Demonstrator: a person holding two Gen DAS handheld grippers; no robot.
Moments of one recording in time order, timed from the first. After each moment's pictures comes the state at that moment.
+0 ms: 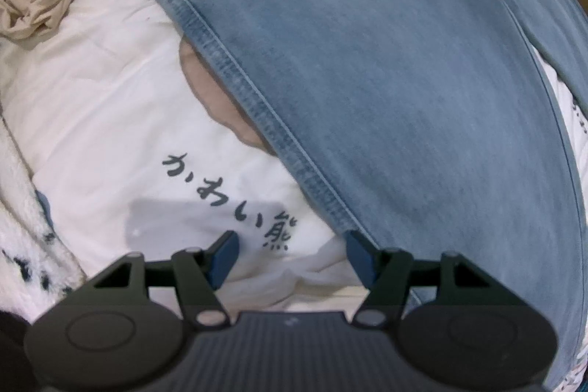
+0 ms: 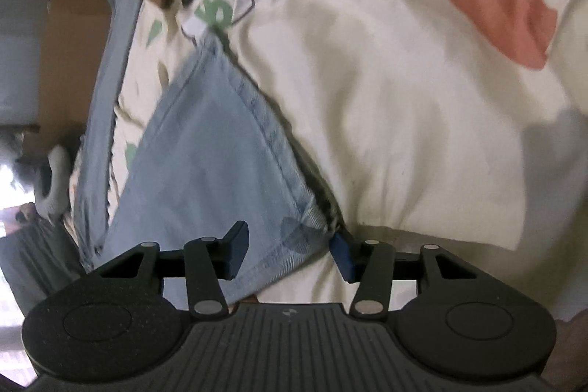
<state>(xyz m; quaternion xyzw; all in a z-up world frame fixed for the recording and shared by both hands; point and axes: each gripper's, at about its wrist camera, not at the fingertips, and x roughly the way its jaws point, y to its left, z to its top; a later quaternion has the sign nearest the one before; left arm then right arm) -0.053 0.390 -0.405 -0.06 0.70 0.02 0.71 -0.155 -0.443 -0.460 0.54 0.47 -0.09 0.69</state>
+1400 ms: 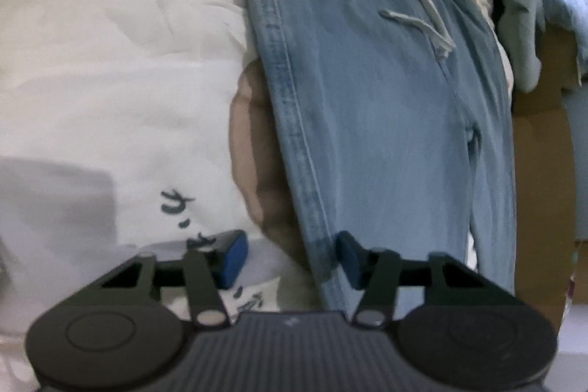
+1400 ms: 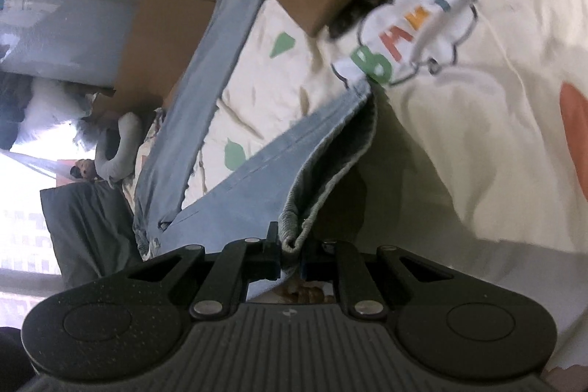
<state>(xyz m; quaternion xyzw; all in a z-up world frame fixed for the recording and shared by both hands) -0.161 0.508 -0.399 -0.38 0.57 0.02 0.73 -0.093 -0.459 -0.367 0.51 0.45 0.03 0.73</state>
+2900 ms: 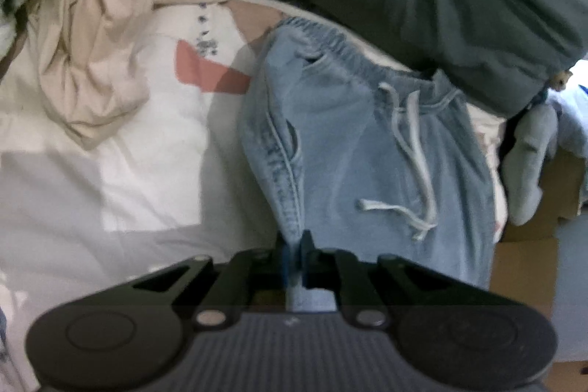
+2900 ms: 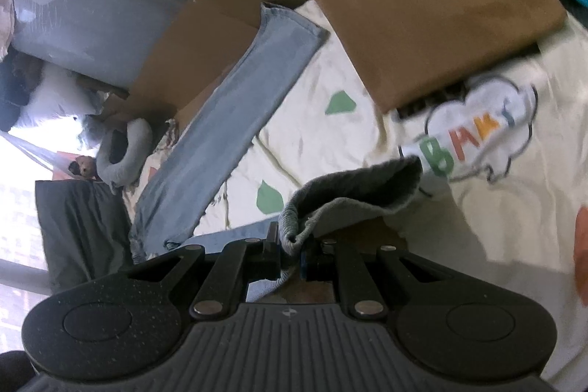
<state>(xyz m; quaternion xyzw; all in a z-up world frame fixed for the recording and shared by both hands) -0.005 0.557 -0.357 -0.44 0.48 0.12 0.75 -0.018 -0.459 -0.276 0.44 0.45 0.01 0.78</state>
